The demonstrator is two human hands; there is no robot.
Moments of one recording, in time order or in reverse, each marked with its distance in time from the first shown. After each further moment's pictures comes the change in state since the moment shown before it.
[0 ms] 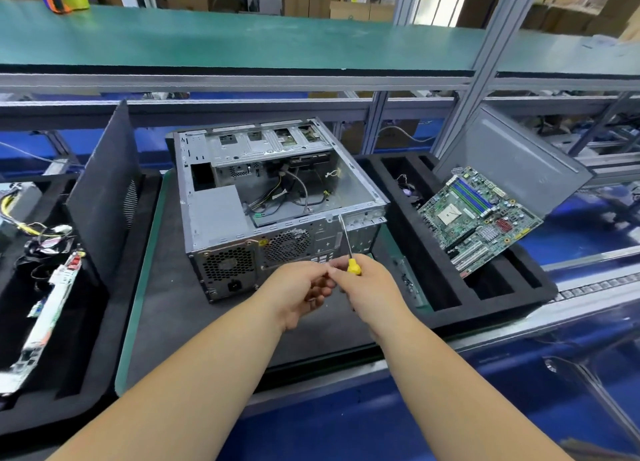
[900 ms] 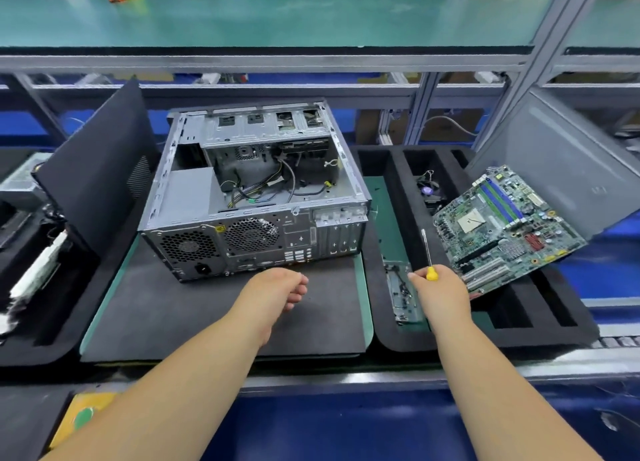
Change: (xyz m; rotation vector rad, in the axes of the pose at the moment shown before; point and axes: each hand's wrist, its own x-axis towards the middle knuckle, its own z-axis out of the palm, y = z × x) left_hand 0.036 -0.037 0.057 0.173 0.476 0.030; right_hand 0.124 0.118 -0.155 -0.398 0.210 0.099
